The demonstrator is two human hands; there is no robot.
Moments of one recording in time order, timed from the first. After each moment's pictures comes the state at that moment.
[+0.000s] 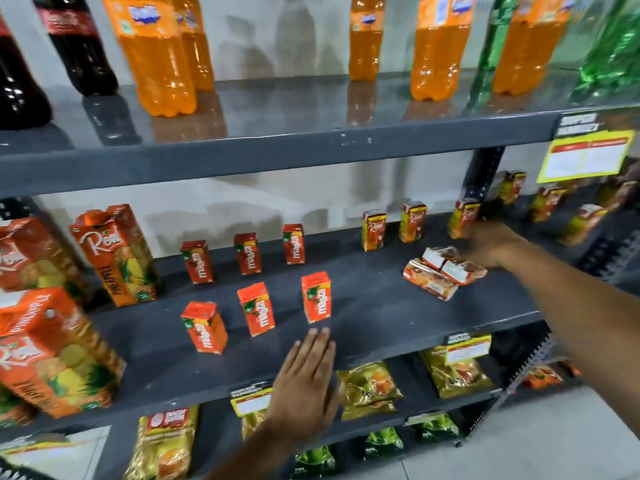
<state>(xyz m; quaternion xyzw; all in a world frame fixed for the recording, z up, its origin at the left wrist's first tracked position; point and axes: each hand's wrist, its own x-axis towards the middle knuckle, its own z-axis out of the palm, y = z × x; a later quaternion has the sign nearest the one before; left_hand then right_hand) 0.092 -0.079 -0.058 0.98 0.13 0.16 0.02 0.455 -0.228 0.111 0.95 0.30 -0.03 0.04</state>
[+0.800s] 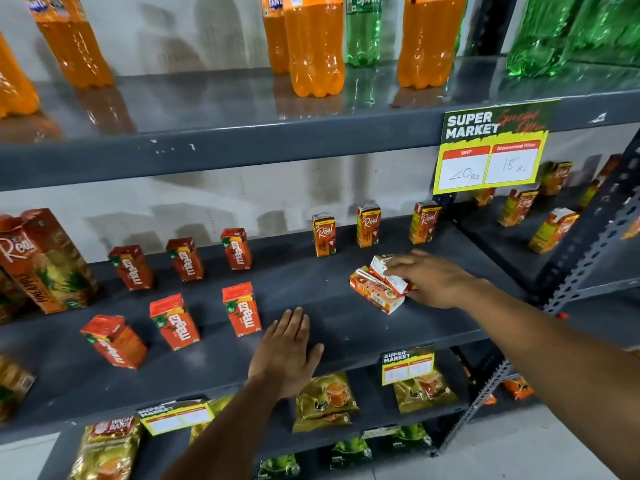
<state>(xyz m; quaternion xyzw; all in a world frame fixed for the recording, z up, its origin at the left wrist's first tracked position) 0.234 -0.105 -0.038 0.97 0.24 -0.02 0.04 0.497 -0.261 0.056 0.80 0.59 0.01 0.05</state>
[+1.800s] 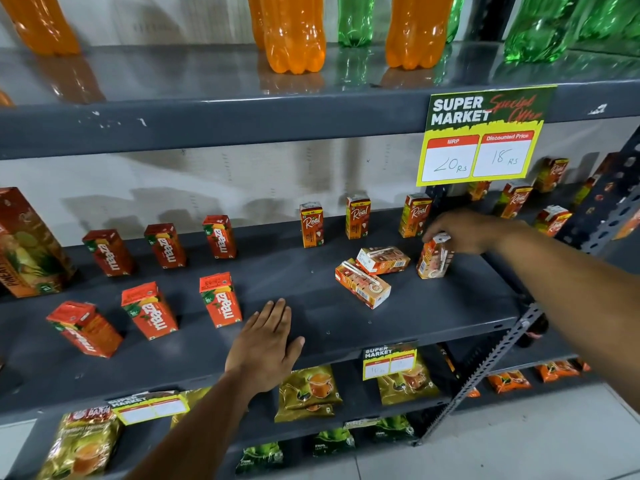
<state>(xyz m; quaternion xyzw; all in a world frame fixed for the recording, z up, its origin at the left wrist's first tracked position) 0.235 -0.106 -0.045 0.97 0.24 0.01 0.03 0.606 -0.280 0.098 0.85 0.52 -0.09 0.03</state>
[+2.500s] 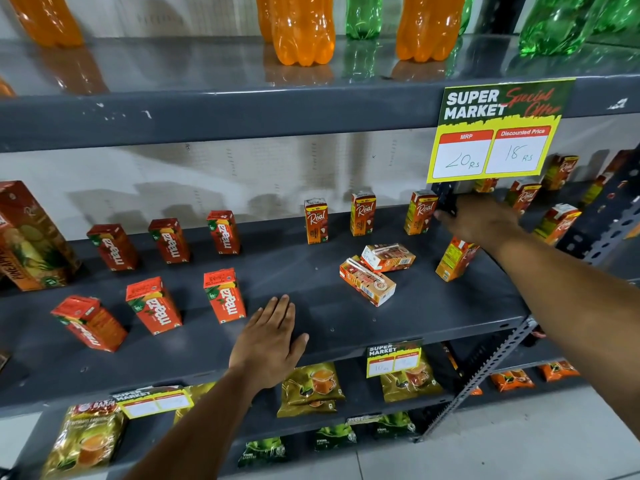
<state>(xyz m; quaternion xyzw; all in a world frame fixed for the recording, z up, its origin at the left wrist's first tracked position) 0.236 -0.106 -0.043 0.97 0.24 0.01 0.03 0.591 -0.271 0.098 0.95 0.31 0.08 -0.01</state>
